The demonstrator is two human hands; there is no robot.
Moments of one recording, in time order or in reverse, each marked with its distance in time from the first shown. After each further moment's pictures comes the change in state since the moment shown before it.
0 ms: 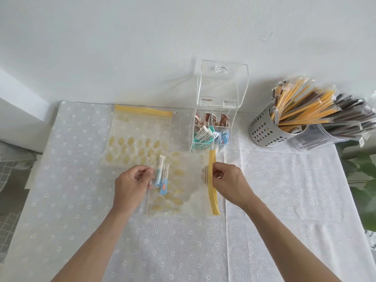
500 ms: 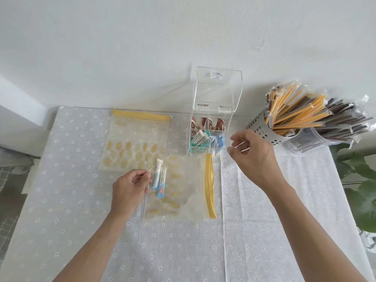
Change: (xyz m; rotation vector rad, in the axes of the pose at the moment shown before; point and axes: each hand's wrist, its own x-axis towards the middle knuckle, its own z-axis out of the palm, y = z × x) left_hand 0.000 0.001 0.001 0.004 -0.005 -0.007; right_hand 0.008 -0.038 -0.081 -0.162 0.357 -0.206
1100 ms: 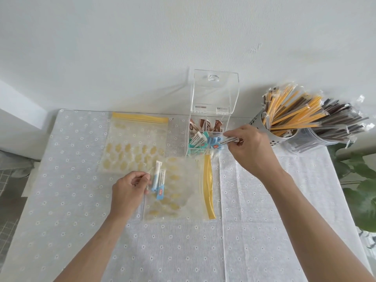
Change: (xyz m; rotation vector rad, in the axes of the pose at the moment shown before) left_hand 0.000 0.000 0.000 0.015 0.004 0.008; right_hand 0.027 0.000 -0.002 -0.233 0.016 -0.189
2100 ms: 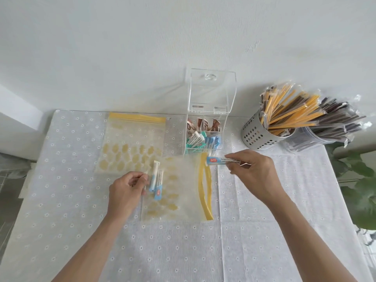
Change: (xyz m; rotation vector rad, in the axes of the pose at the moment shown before) left_hand 0.002 -0.001 0.000 -0.001 0.002 -0.003; right_hand -0.058 0.016 0.007 0.387 -0.031 0.239
